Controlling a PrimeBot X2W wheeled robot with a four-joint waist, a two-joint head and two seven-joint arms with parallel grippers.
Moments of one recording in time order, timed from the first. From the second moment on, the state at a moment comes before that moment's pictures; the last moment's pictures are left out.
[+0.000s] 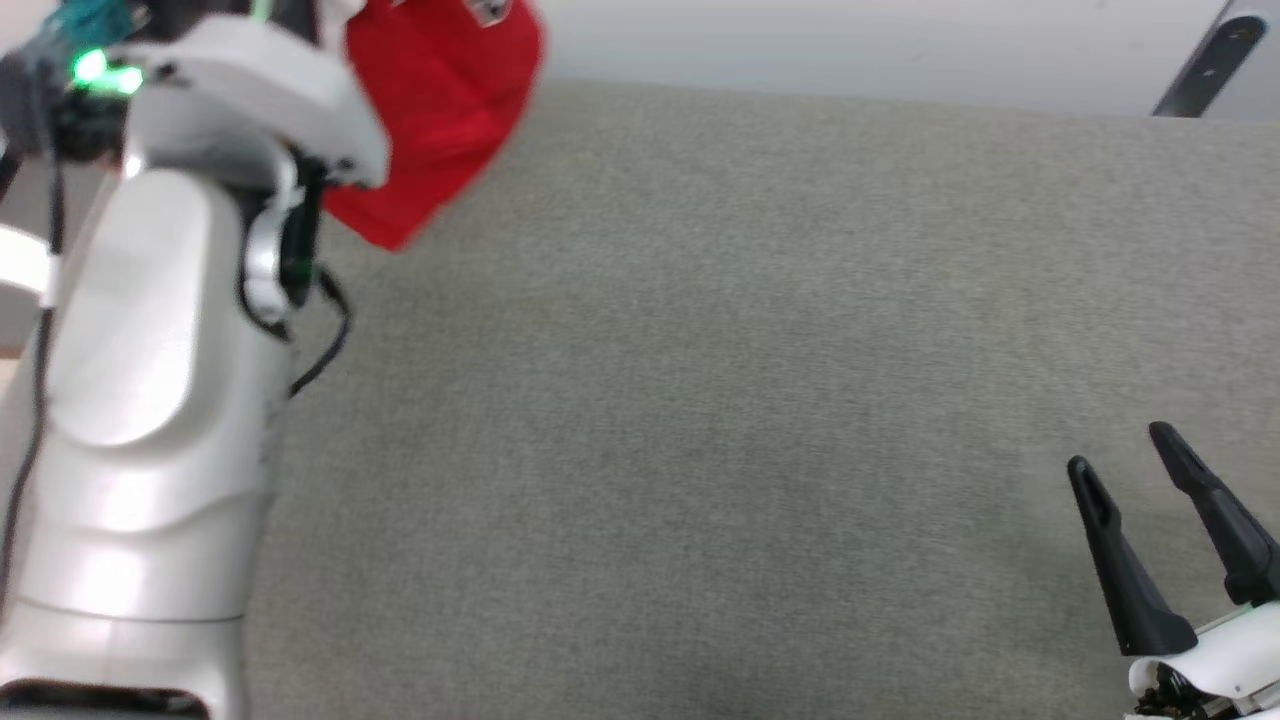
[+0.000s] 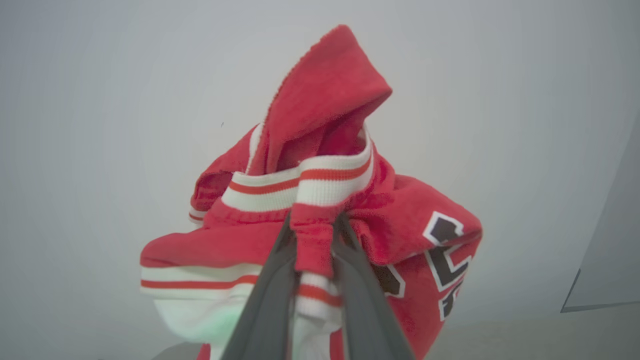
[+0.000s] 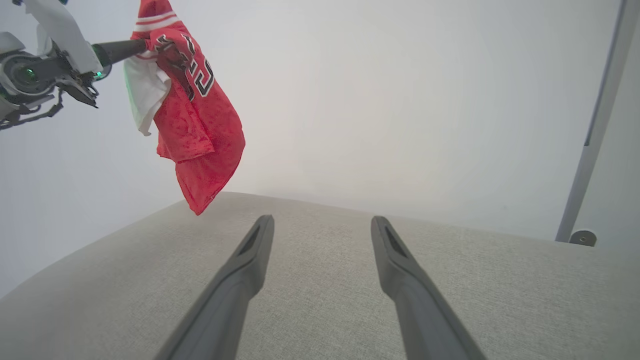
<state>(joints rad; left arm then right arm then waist) -0.98 0.28 -0.21 0.44 -0.32 0.05 0.03 0.06 -0.48 0.18 -0.30 0.51 0.13 -0.26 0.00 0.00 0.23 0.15</state>
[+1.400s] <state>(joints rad) -1.01 0.04 -0.78 0.91 -0.45 -0.13 0.36 -0.06 -0.41 0.06 -0.22 0.63 0.13 -0.26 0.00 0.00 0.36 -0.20</state>
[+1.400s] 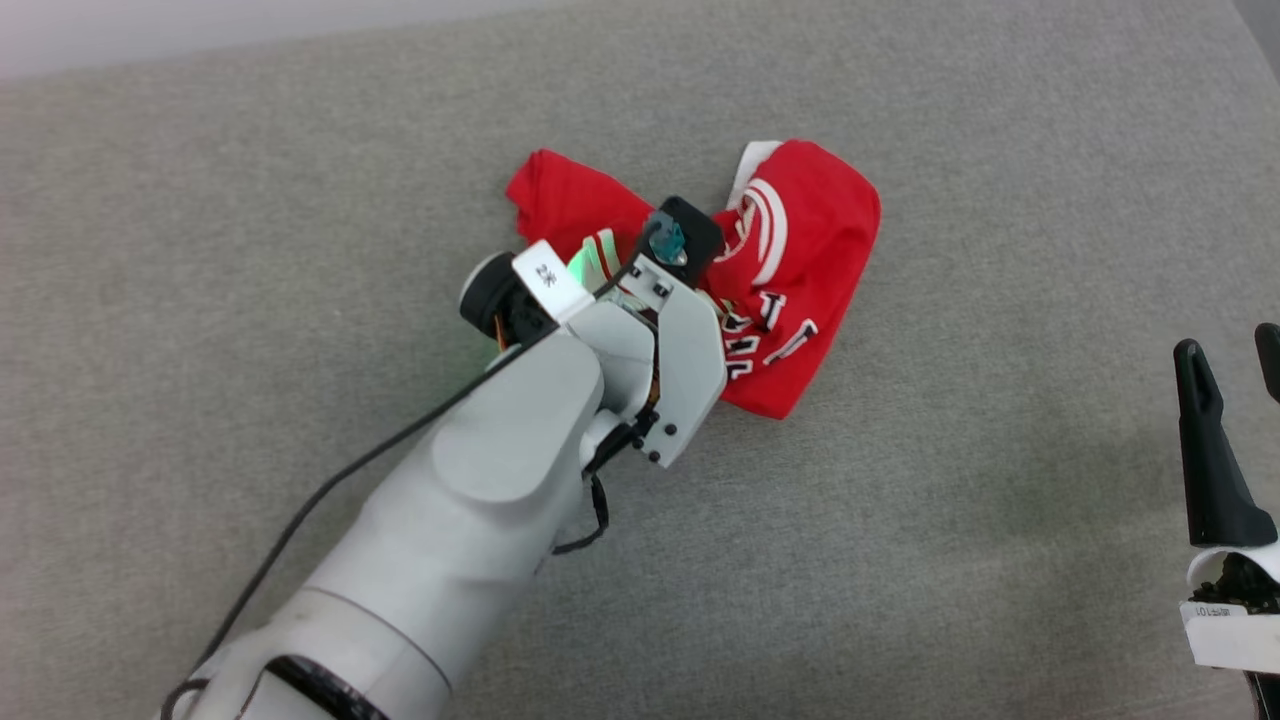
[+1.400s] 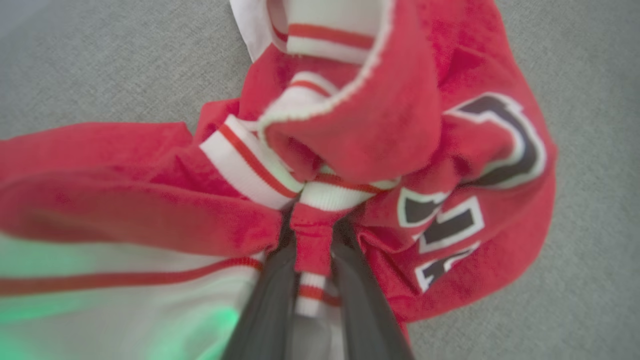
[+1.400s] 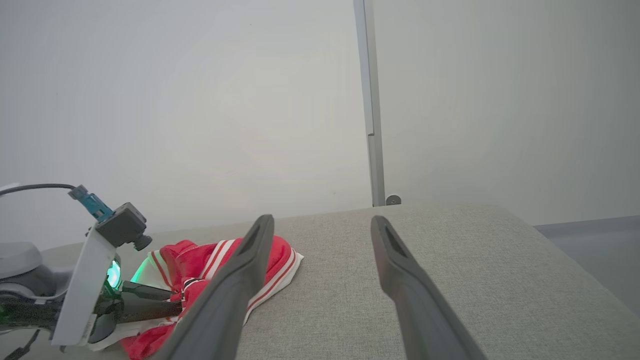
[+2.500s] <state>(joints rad) -0.74 0.08 -0.71 0.84 -0.77 -0.12 -0.11 0.11 -0.42 0.08 -0.12 0.51 0.13 -0.26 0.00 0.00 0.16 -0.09</state>
